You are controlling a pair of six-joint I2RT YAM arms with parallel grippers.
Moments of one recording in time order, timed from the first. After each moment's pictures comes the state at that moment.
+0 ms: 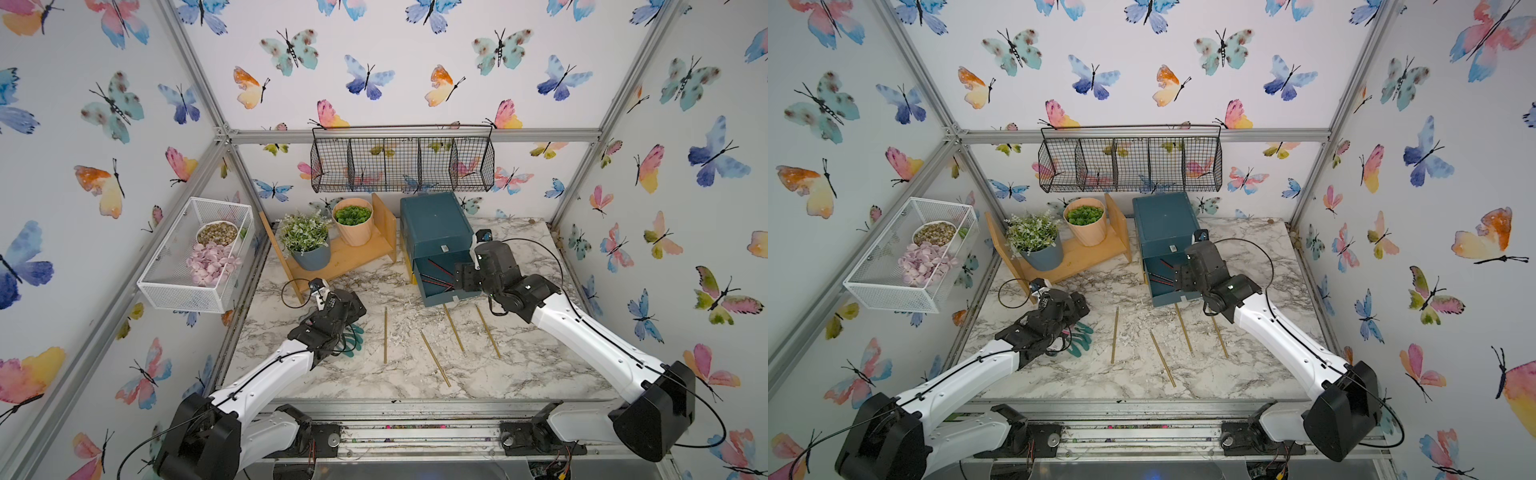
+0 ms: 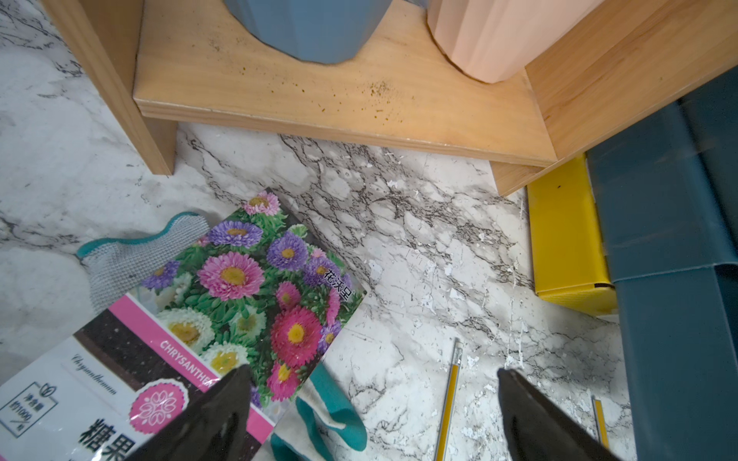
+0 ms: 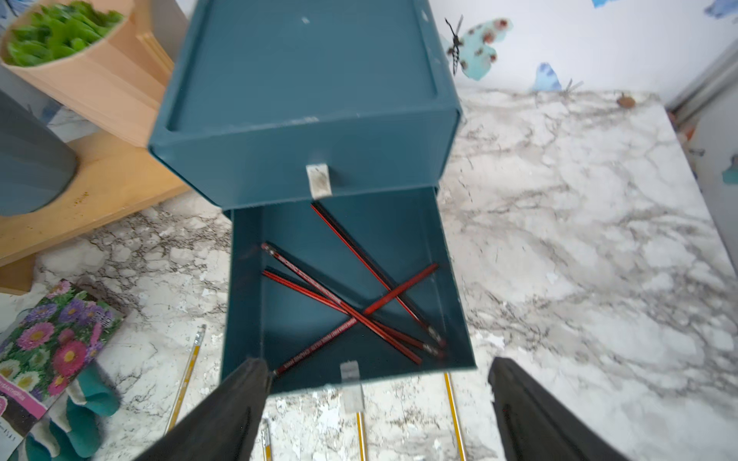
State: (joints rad) left arm -0.50 1.12 0.61 -0.19 -0.36 -0.84; right arm 0.60 1.32 1.16 -0.57 0.32 0.37
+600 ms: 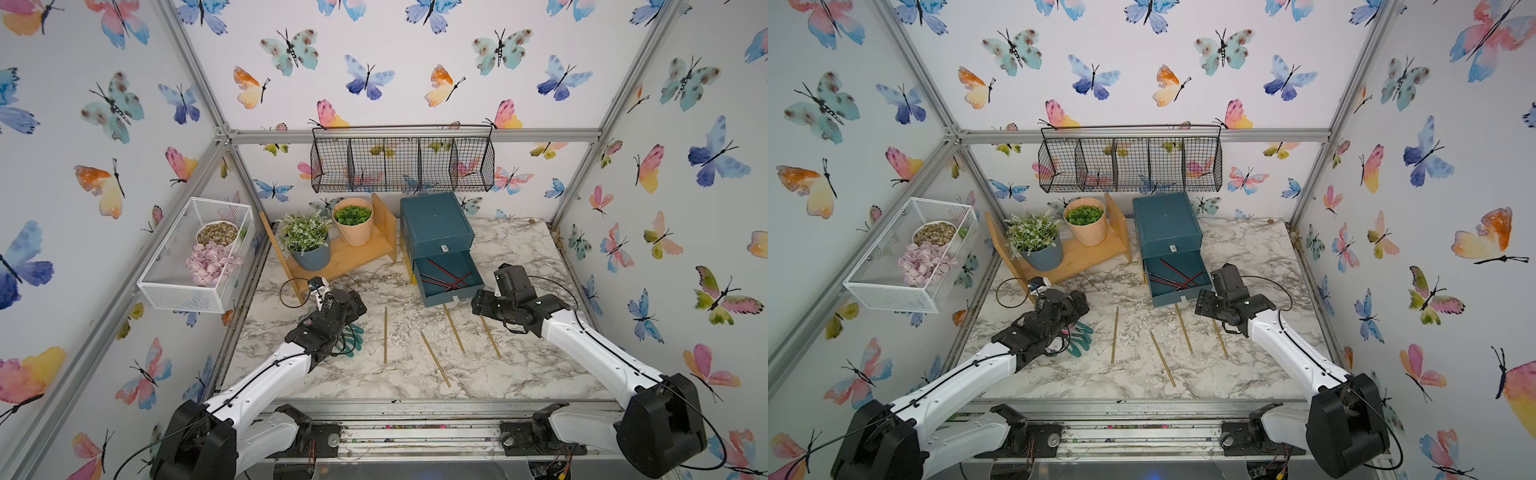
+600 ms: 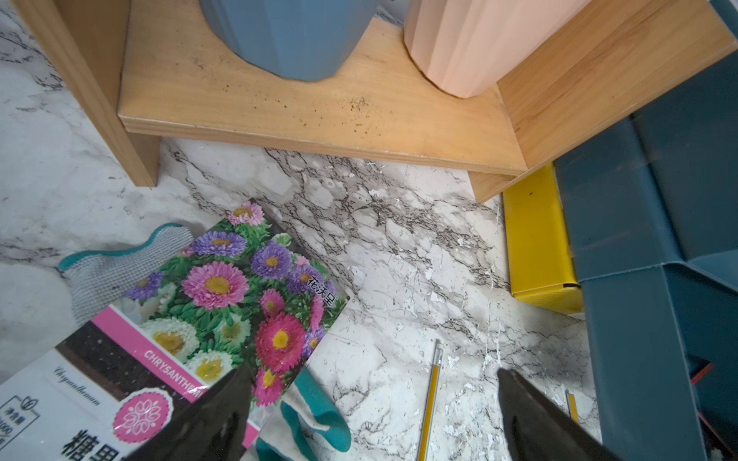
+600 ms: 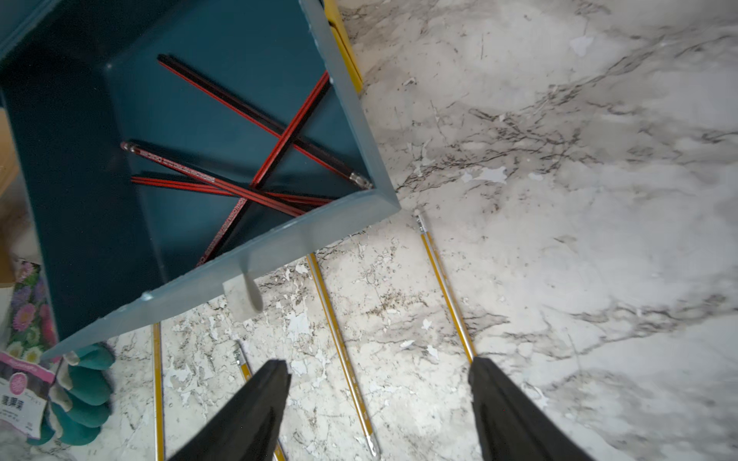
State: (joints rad) left arm -0.50 1.09 0.60 -0.16 -0.34 -0.83; right arm 0.42 1.26 0.87 -0.54 0.02 0.57
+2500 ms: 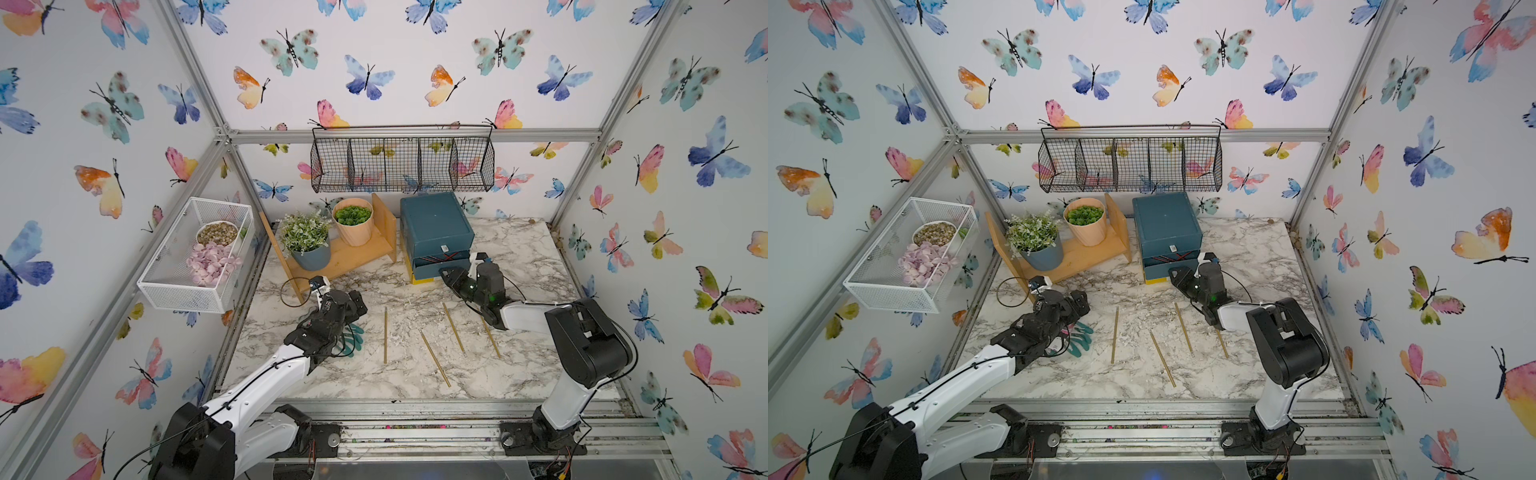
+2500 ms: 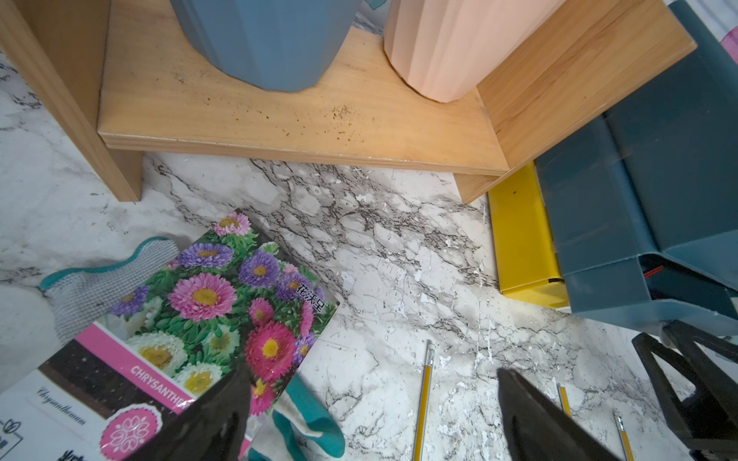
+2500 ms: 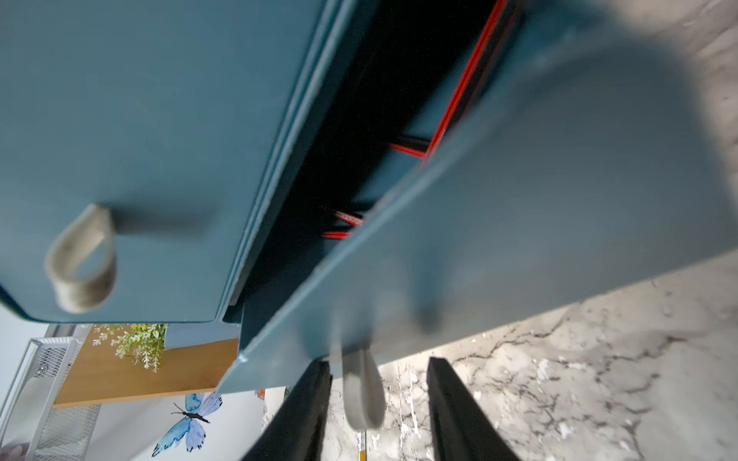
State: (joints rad) left arm -0.50 1.08 0.59 -0.12 -0.33 -0.79; right arm 0.42 1.77 0.80 0.61 -0.25 1.02
